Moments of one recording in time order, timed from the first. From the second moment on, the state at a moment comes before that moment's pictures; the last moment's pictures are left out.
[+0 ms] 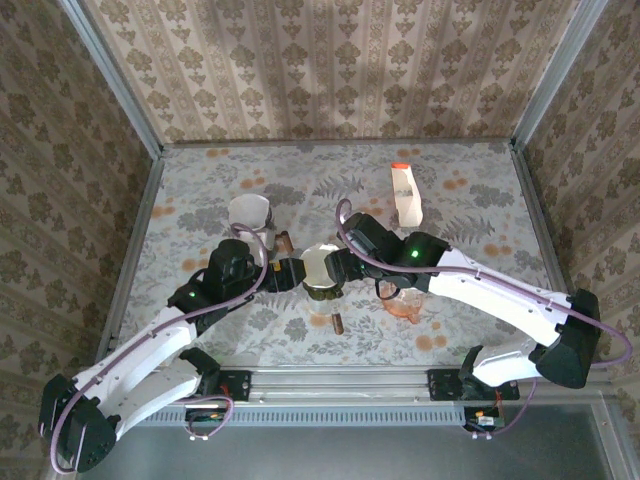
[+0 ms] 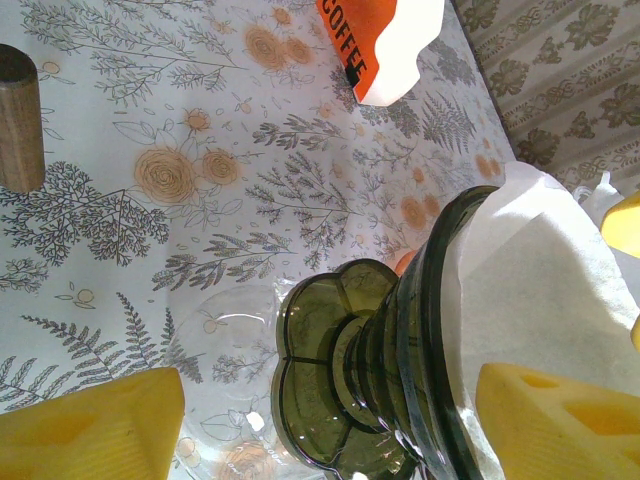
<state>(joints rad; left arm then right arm) -0.67 0.85 0.55 -0.23 0.28 -0.67 0.93 1.35 1.25 -0.81 0.22 0.52</state>
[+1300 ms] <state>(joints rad) -0.67 0.85 0.55 -0.23 0.28 -0.67 0.91 1.44 1.34 -0.89 0.31 0.53</state>
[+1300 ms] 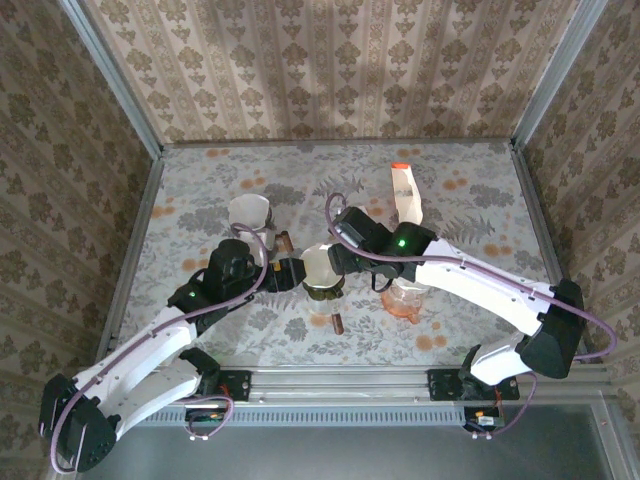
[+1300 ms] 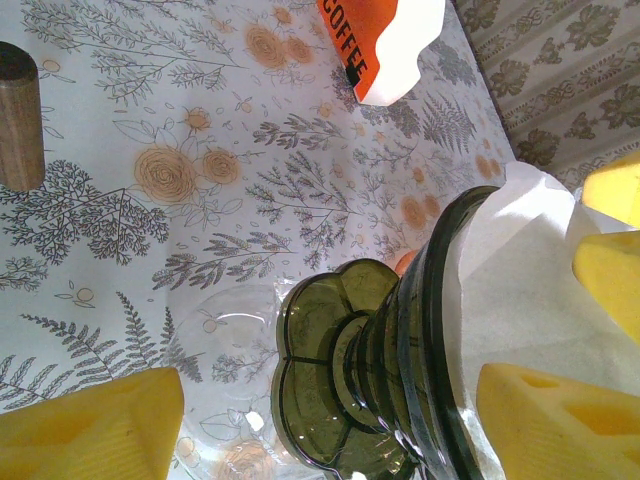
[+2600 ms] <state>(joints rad) -0.68 0.85 0.55 -0.23 0.27 -0.67 0.91 1.32 1.28 -0.81 0.34 0.50</state>
